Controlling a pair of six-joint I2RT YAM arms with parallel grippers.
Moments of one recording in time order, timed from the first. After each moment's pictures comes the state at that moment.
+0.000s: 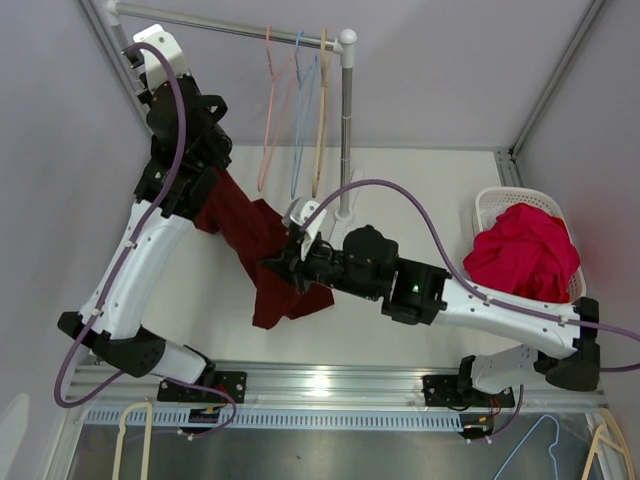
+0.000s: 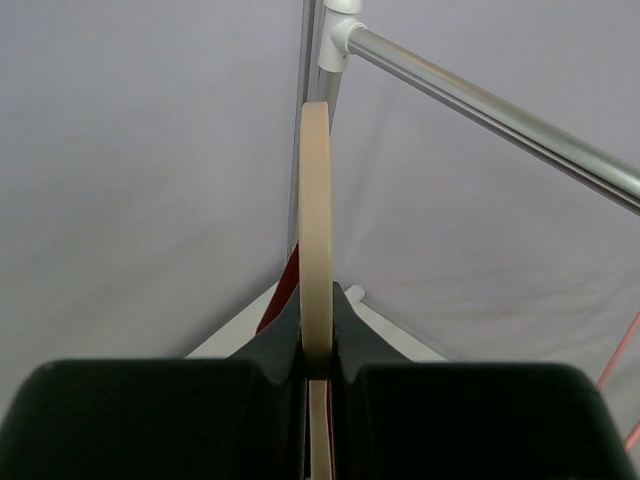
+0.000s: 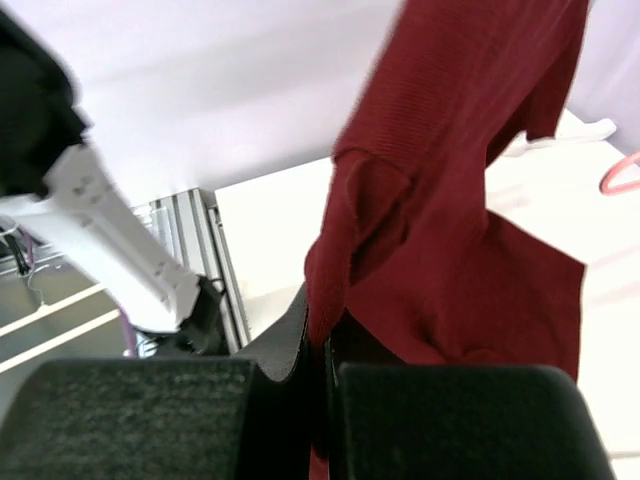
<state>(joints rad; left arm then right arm) -0.51 1.44 1.90 -0.20 -1.14 0.11 1.26 1.34 1.35 -0.05 0.04 0.07</state>
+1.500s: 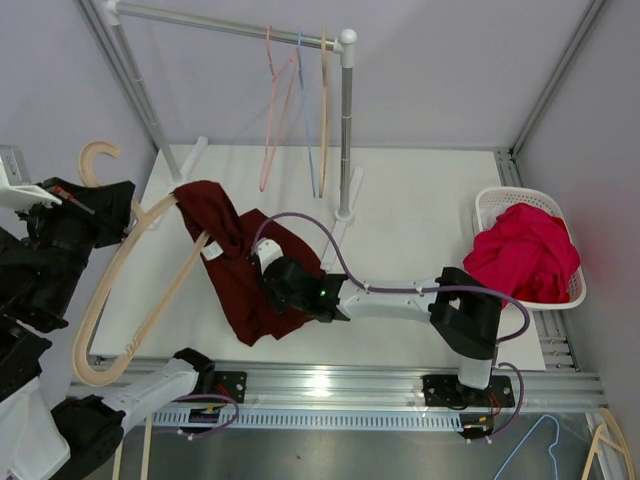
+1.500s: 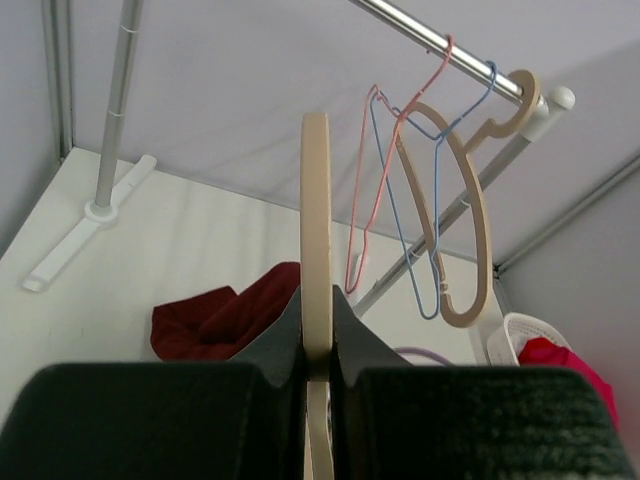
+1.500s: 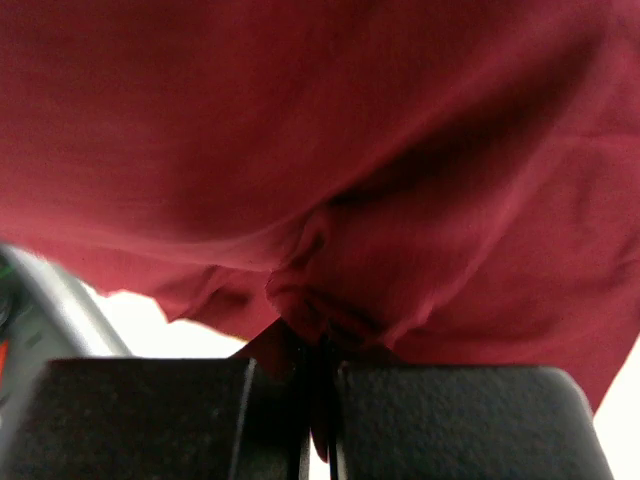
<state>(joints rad) -0.46 0.94 2.05 -1.10 -0.43 -0.42 1.25 1.82 1.25 -0.06 0.25 0.31</state>
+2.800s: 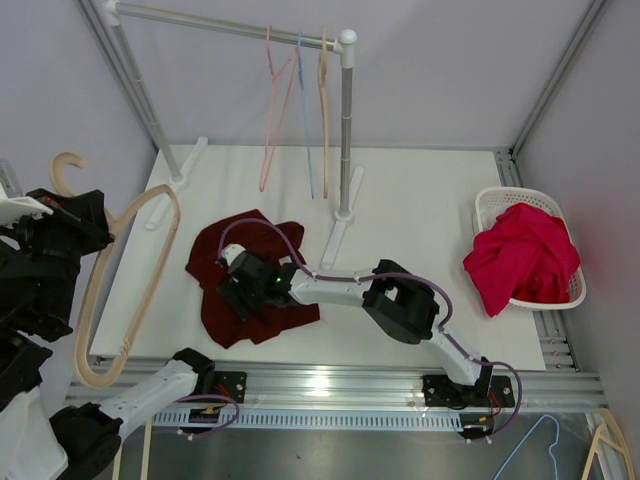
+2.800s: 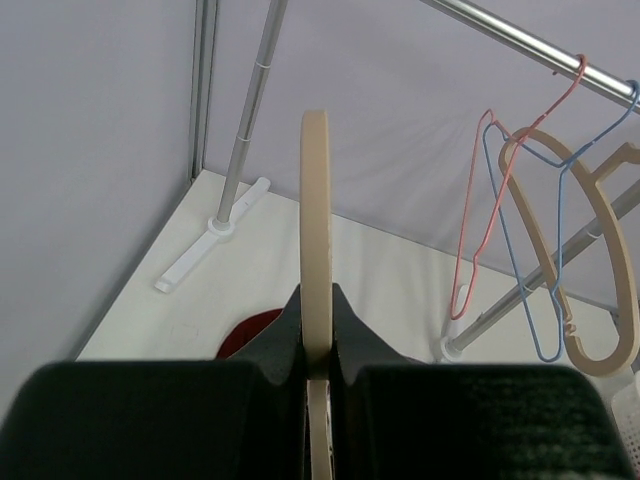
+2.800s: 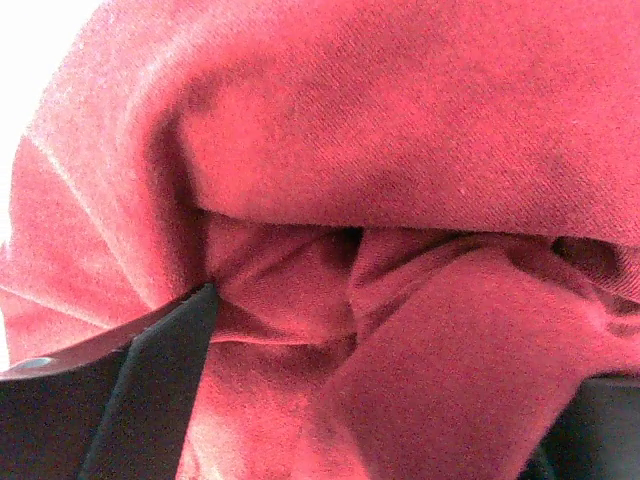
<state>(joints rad) -0.46 0.87 1.98 -1.11 -0.63 -0.28 1.20 2.29 1.74 -0.29 0.08 0.27</state>
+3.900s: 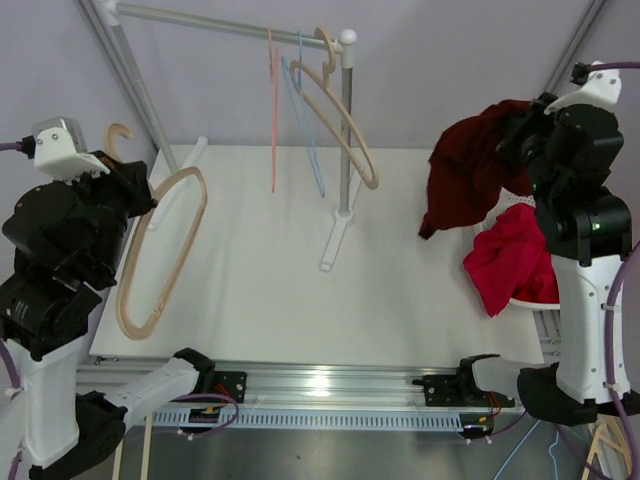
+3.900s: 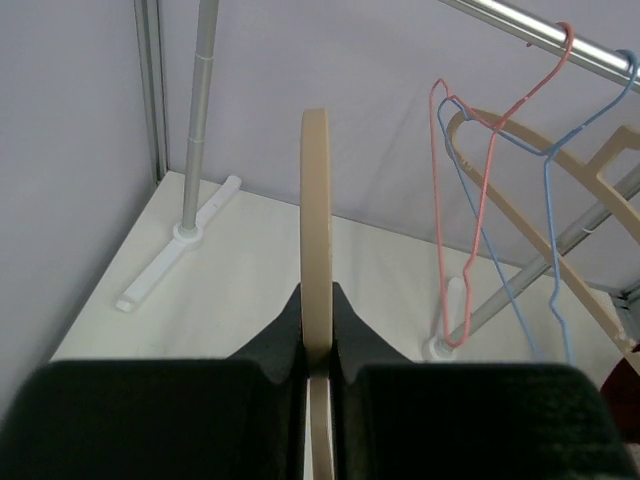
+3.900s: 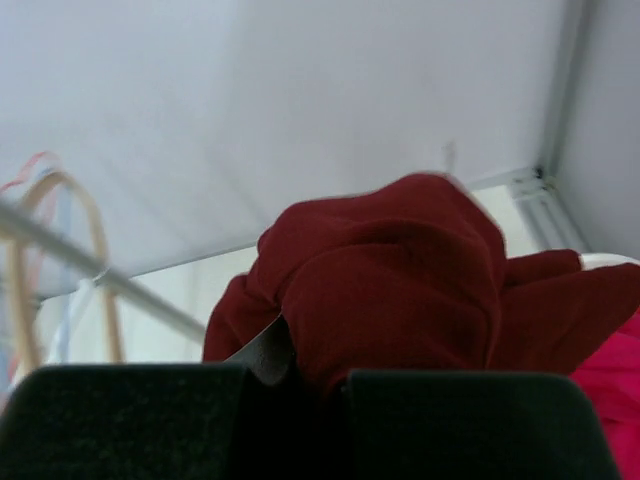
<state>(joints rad) -0.46 0.96 1.85 -0.93 -0.56 -0.27 0.25 1.23 1.92 -0.77 0.29 0.33</state>
